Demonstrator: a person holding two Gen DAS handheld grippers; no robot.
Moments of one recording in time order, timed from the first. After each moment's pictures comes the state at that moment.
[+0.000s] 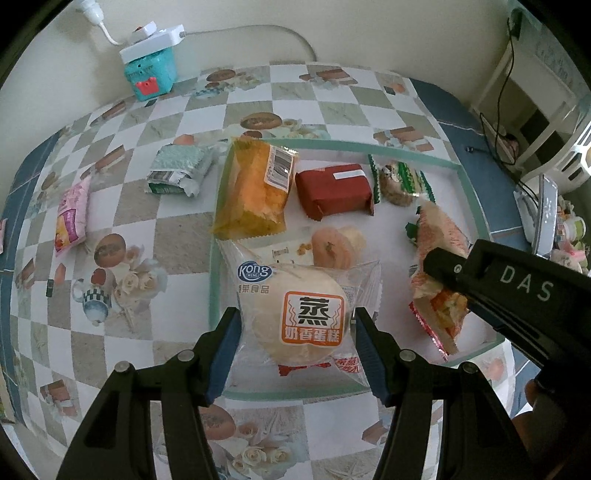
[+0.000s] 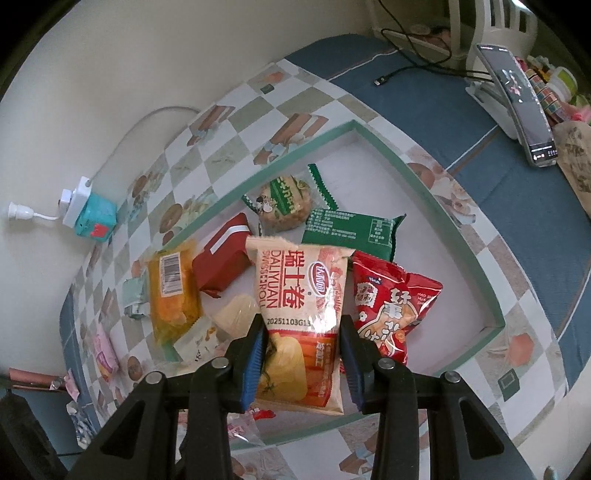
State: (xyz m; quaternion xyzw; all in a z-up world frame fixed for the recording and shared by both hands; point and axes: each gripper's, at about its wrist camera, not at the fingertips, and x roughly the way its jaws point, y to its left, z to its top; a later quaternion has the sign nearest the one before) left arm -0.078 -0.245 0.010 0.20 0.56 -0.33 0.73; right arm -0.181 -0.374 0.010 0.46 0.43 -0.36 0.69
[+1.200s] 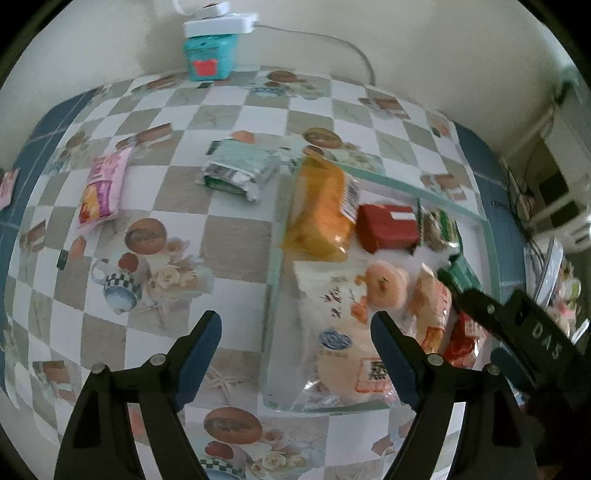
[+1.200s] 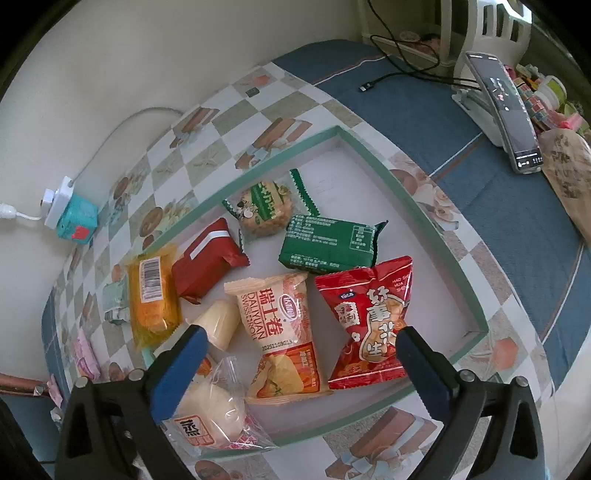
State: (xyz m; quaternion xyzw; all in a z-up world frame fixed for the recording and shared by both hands) left arm -0.027 -0.207 0.019 0.11 0.59 -0.28 0.75; right arm -0.180 -0.377 0.008 0.43 0.44 -0.40 0.68
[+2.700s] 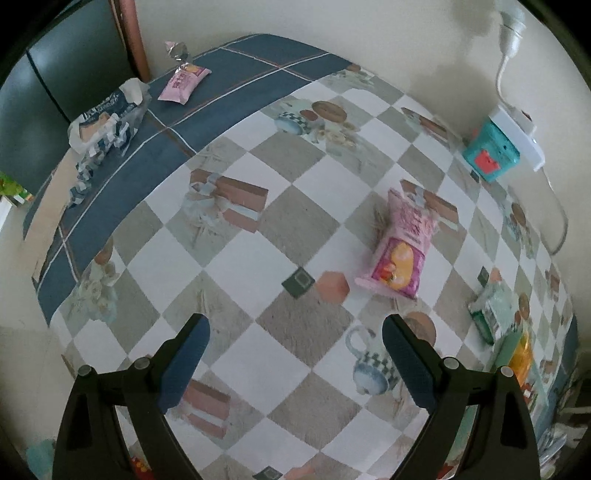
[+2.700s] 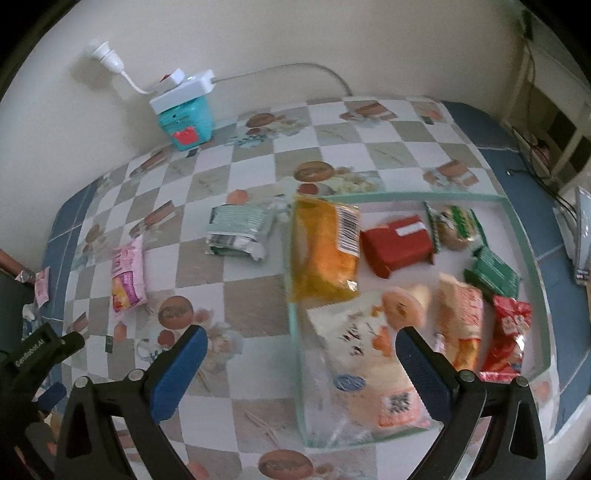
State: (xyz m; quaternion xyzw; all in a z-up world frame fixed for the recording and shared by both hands) left arm 0.122 -0.010 0.013 -0.05 0.60 -0.01 0.80; right arm -0.035 -0.253 0.032 0.27 0.49 -0.29 0.78
